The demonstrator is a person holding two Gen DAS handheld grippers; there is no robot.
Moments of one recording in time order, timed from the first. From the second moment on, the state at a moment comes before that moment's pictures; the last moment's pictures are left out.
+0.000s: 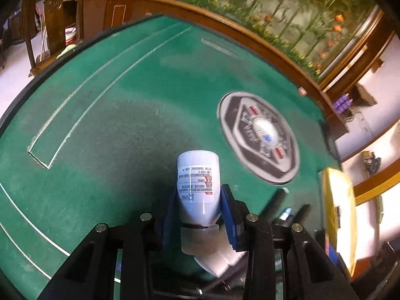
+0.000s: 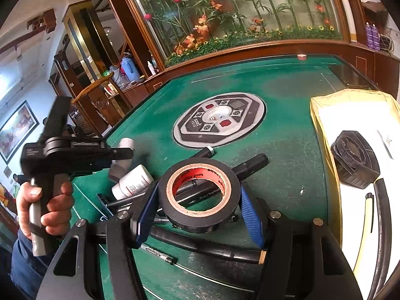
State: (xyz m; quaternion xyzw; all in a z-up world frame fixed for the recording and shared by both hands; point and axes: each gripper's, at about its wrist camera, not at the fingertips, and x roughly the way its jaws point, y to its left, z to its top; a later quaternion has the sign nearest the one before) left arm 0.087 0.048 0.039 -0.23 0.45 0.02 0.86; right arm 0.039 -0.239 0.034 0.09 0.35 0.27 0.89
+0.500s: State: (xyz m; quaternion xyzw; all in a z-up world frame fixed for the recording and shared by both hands) left arm 0.035 0.020 0.079 -0.23 0.40 -0.06 0.89; right arm 0.030 -0.238 0.045 0.10 0.32 0.29 0.90
